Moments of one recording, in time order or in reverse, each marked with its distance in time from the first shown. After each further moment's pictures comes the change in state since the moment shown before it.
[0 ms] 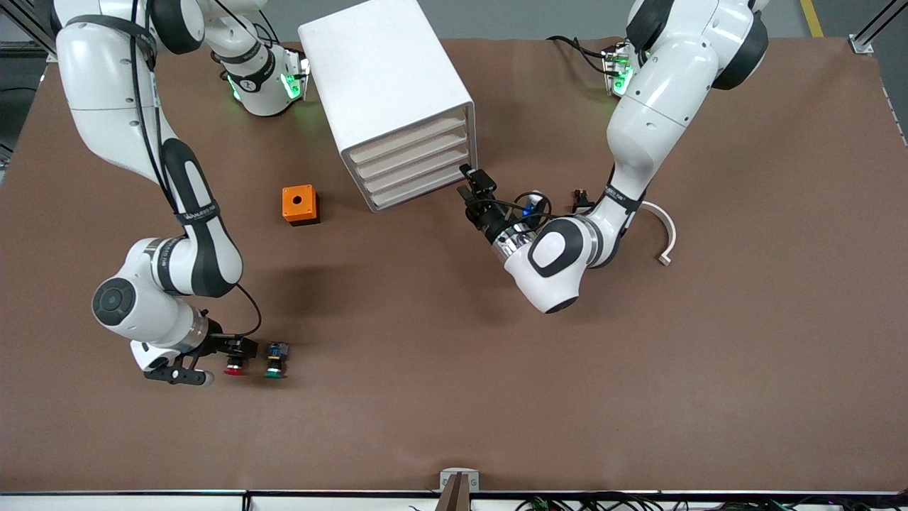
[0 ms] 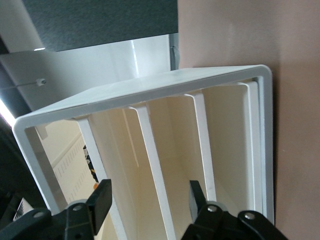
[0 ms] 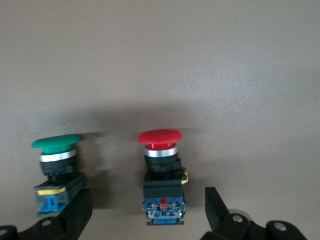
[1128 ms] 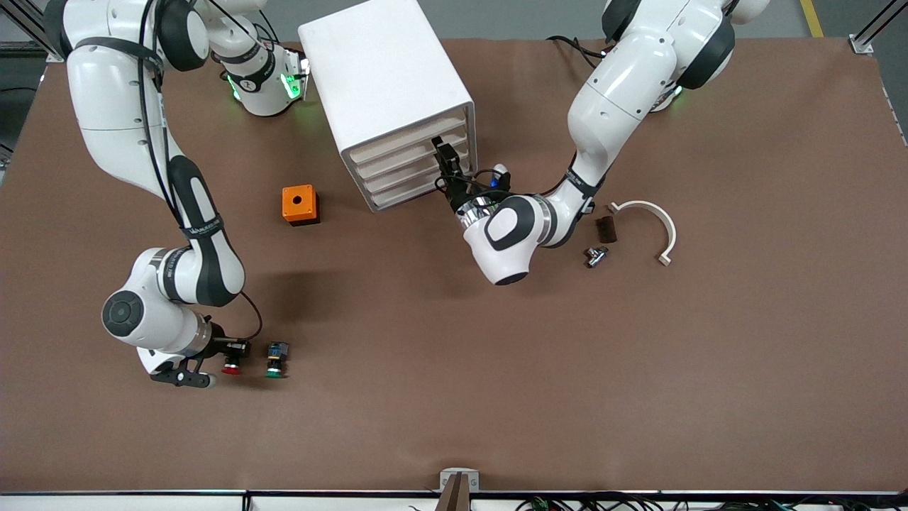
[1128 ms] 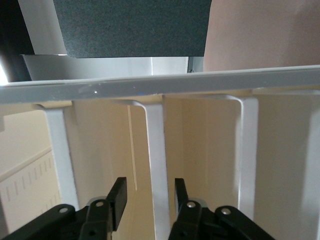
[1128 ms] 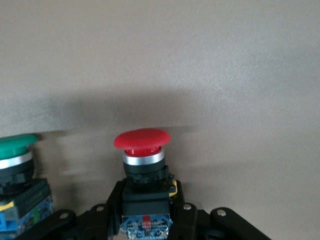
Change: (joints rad) left arm -0.144 0.022 -0.006 0.000 -0.041 0.000 -0.139; right arm -0.005 0.058 -0.014 0.050 0.000 -0.064 0.000
